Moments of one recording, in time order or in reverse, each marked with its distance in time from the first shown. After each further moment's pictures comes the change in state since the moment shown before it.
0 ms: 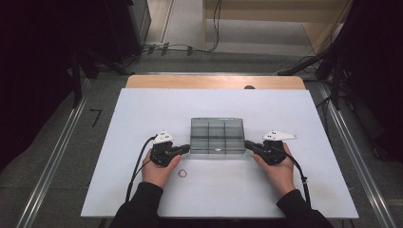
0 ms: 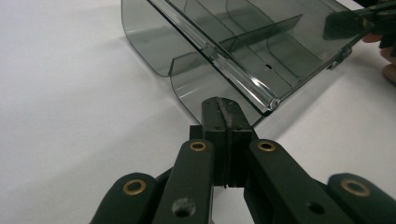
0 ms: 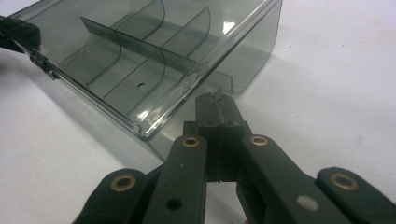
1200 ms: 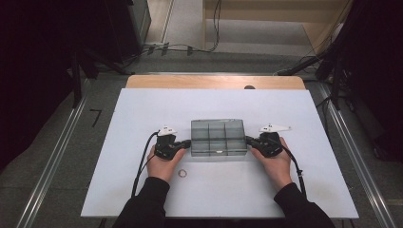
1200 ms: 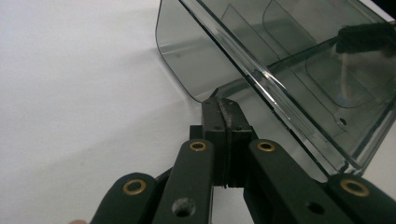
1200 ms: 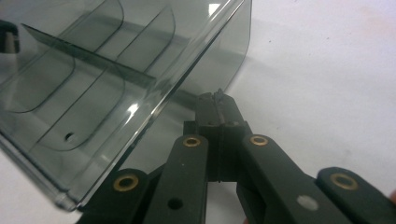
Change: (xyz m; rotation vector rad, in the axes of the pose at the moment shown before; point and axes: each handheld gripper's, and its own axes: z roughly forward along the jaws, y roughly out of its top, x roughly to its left) left arm 0.006 0.012 0.017 0.022 0.061 -0.110; right arm -0.012 0.013 0.019 0.067 -0.044 0.046
